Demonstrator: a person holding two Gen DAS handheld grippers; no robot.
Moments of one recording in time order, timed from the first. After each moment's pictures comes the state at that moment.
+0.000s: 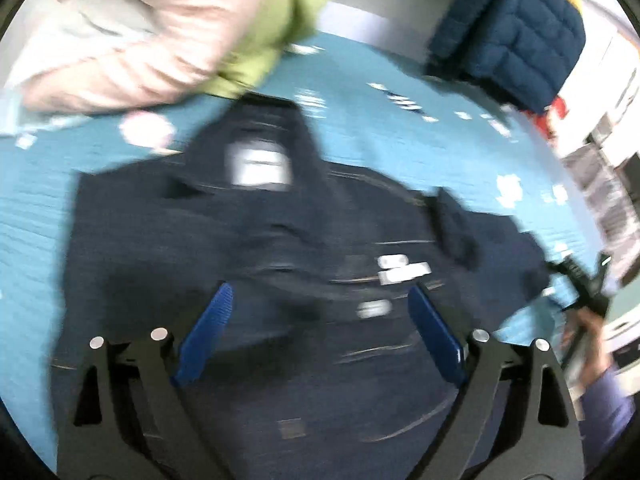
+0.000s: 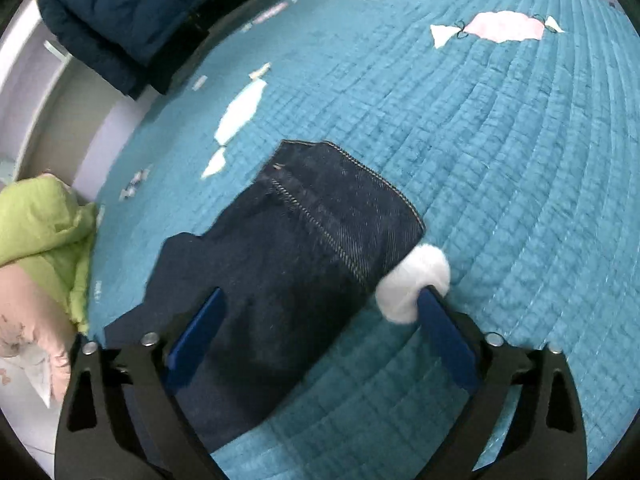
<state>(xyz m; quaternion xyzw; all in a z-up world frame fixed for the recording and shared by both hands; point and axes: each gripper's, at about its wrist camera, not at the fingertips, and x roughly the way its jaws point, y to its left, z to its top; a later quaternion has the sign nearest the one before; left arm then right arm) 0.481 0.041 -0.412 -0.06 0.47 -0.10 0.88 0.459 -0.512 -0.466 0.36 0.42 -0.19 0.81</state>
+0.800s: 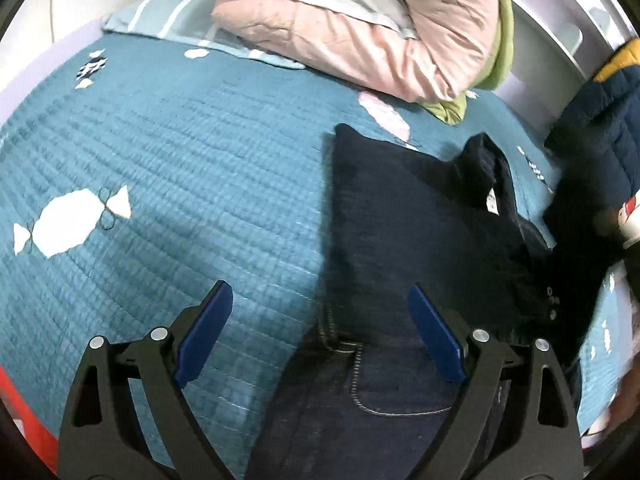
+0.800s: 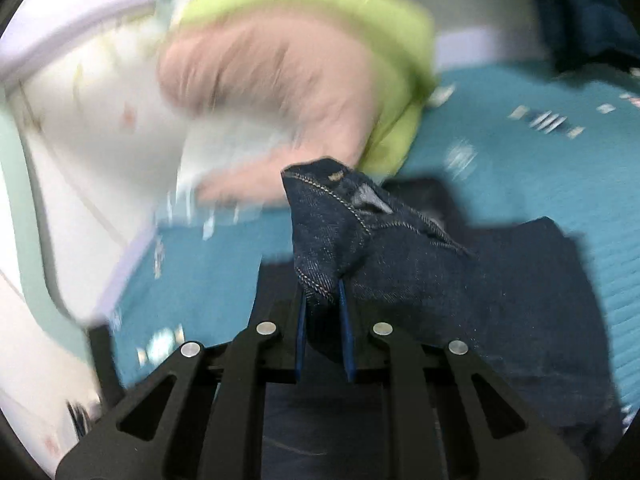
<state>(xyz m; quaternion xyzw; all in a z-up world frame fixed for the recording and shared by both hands) 0.439 0.270 -0.432 -0.18 0.47 0.05 0.86 0.493 -0.015 -0.372 0.12 0.42 0.23 0.87</state>
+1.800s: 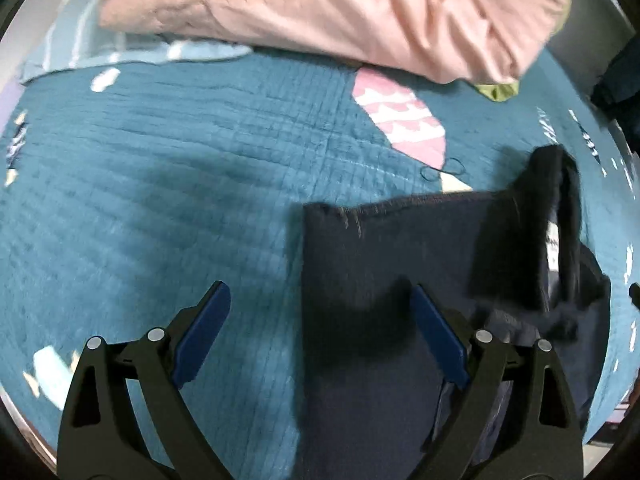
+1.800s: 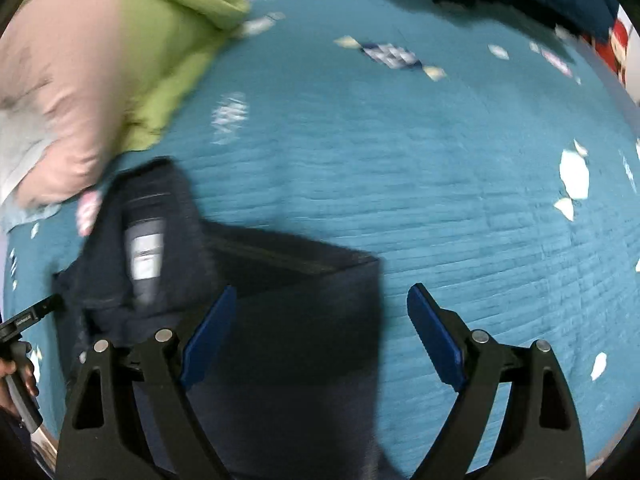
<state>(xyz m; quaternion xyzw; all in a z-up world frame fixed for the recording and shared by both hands) 0.633 0.260 -0.468 -0.11 0.61 0.04 0.79 0.629 -0.208 -0.418 0.06 0.57 0.00 0.82</state>
